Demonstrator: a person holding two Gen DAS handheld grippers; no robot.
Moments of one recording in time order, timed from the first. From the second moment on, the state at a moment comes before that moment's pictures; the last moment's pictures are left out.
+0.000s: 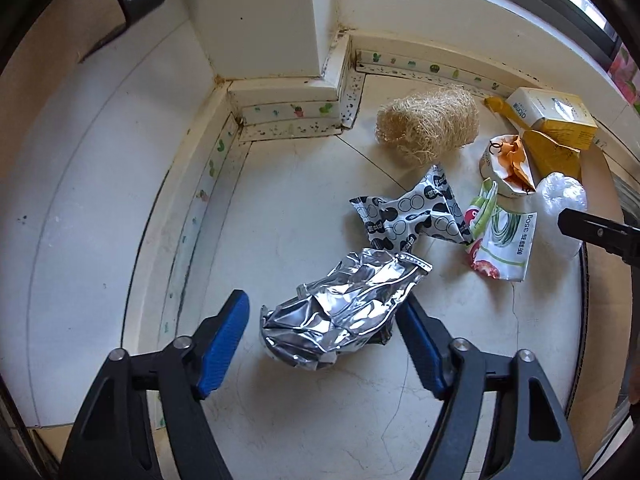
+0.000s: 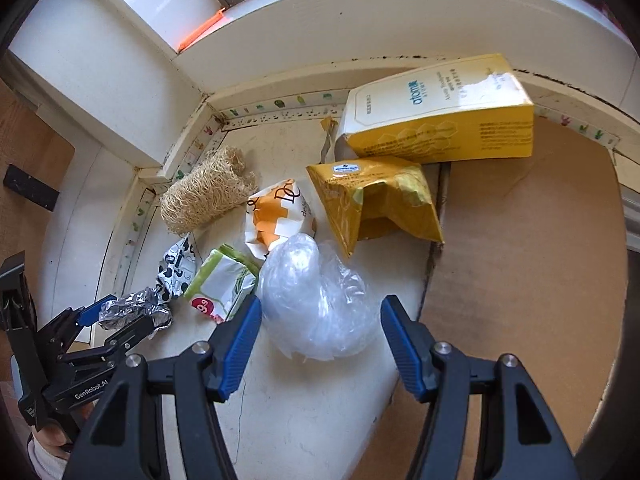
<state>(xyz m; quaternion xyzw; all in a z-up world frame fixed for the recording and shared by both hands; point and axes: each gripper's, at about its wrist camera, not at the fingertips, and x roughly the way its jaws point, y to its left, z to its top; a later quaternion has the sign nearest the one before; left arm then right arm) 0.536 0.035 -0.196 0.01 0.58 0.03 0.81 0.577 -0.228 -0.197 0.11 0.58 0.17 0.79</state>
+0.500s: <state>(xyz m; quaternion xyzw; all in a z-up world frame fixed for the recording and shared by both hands) 0.512 0.015 -0.178 0.03 0.56 0.01 0.83 0.546 -0.220 -0.179 0.08 0.56 0.18 0.81</state>
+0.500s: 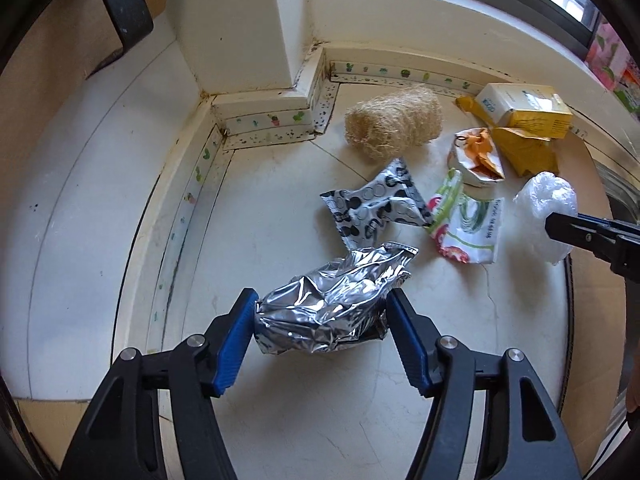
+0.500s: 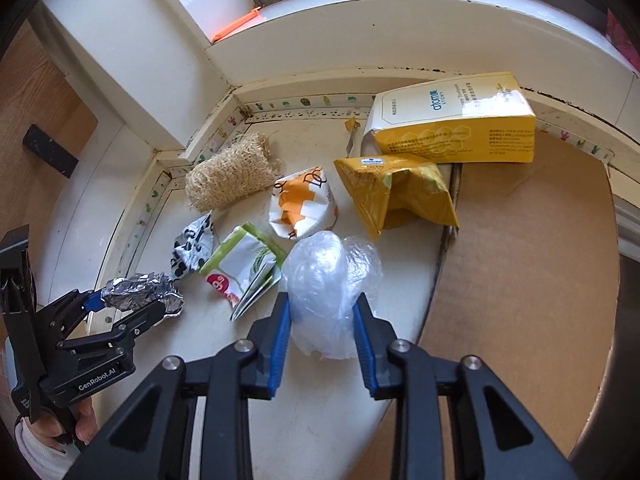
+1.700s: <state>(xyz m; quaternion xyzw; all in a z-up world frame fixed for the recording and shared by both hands) 0.175 -0.006 -0.058 0.04 0.47 -0.14 0.87 0.178 -0.192 -0.076 0.14 0.49 0.16 0.84</state>
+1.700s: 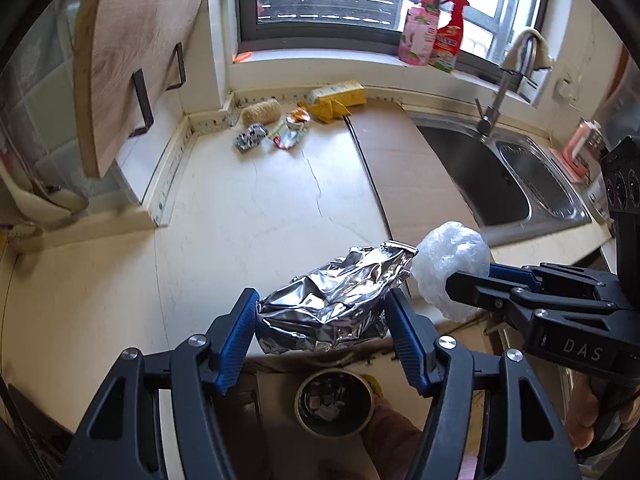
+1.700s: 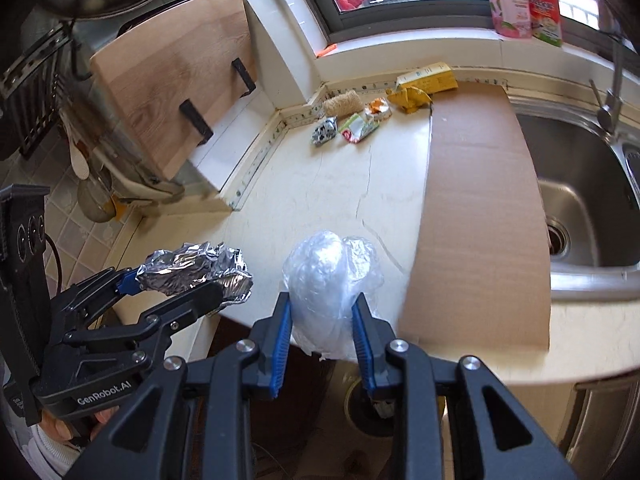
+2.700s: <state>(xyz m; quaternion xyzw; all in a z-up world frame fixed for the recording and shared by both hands) 0.084 -0.008 -0.338 0.03 0.63 -0.13 0.76 0.069 -0.177 -0.330 0.19 0.66 0.10 0.72</state>
